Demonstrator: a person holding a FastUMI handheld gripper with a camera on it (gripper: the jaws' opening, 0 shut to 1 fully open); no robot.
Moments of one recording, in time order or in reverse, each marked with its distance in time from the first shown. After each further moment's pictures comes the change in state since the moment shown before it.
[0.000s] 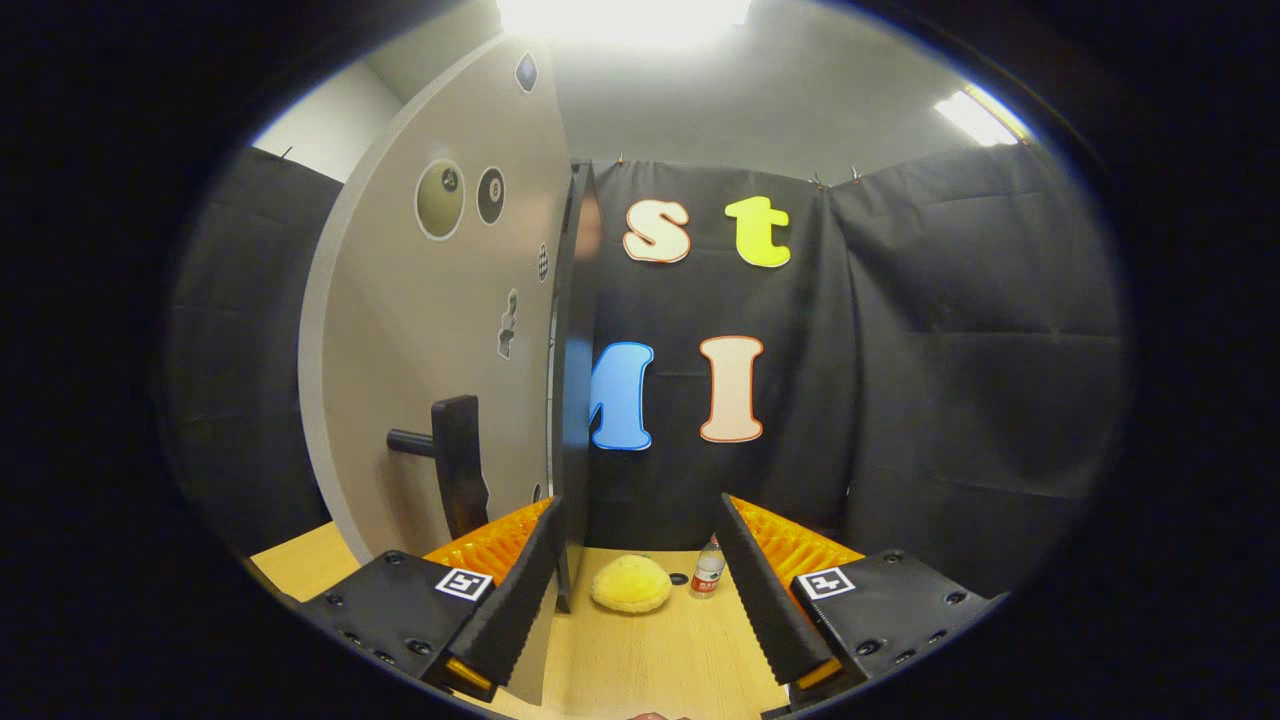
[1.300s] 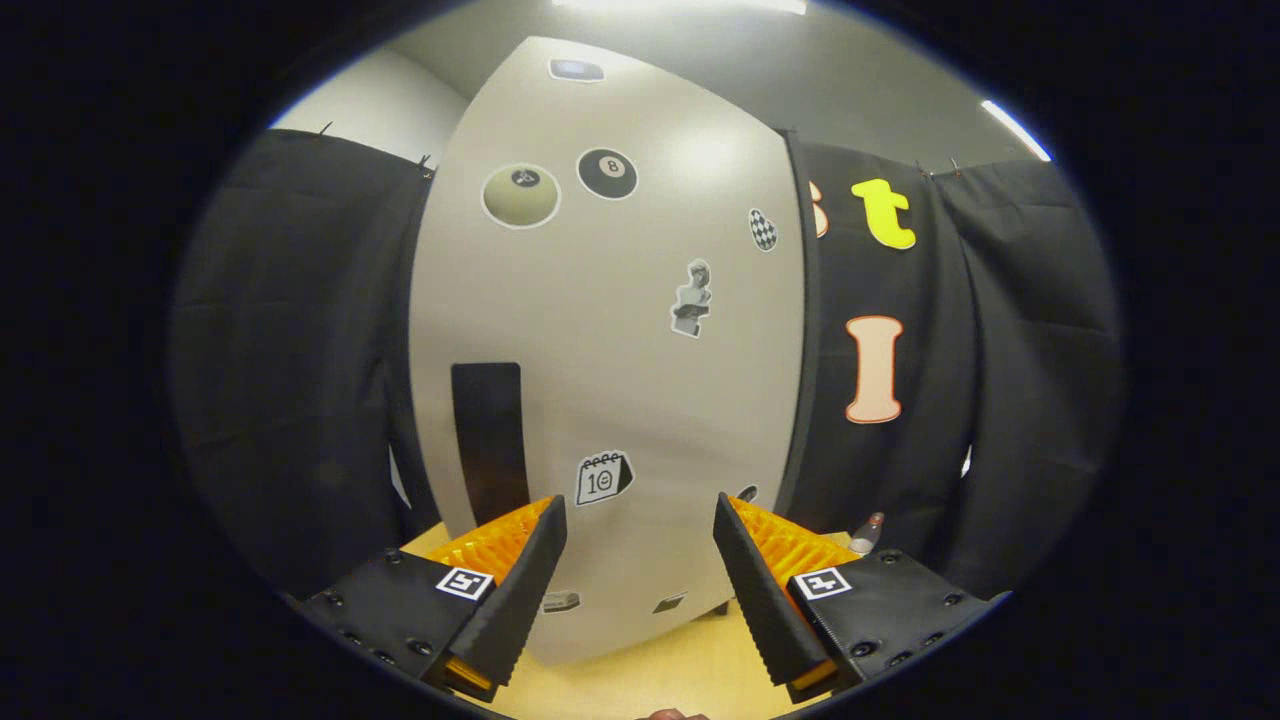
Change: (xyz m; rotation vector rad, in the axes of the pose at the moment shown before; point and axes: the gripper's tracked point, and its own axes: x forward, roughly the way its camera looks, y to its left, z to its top) arm 0.039 0.288 0.005 0.020 0.057 0.191
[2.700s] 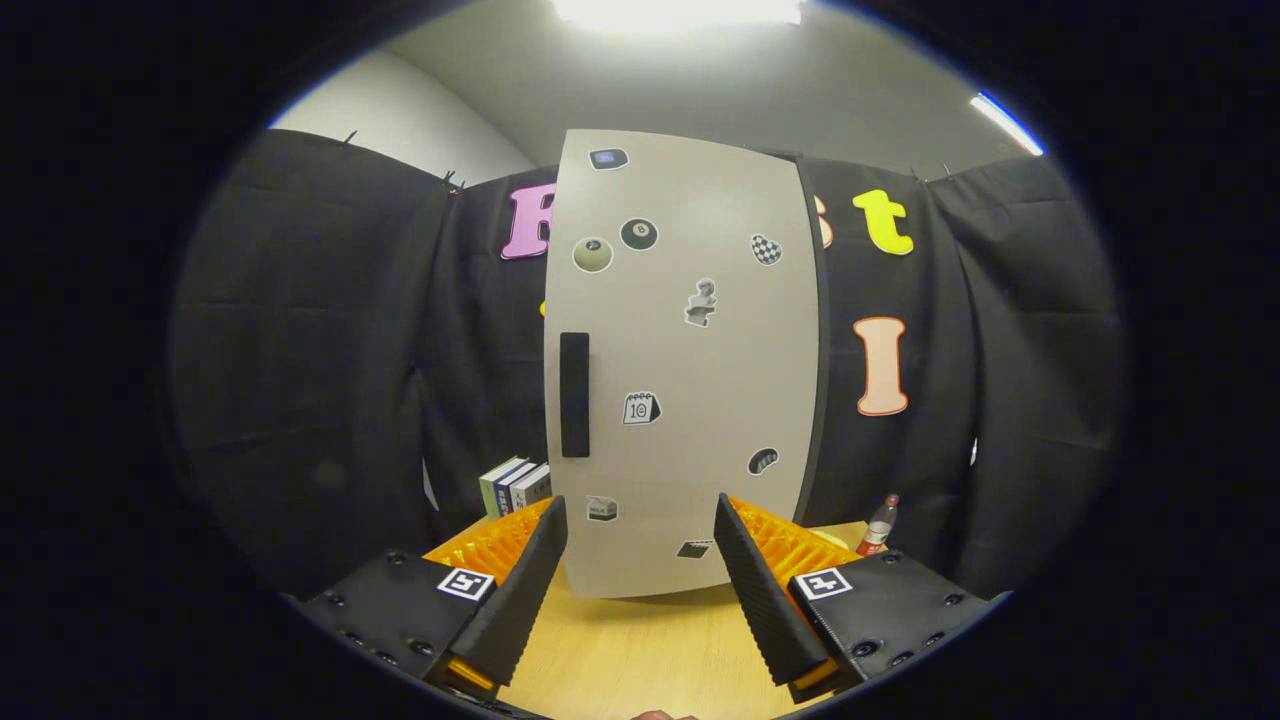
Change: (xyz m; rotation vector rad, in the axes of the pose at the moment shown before) arm -0.074 0.031 -0.029 -0.008 -0.052 -0.003
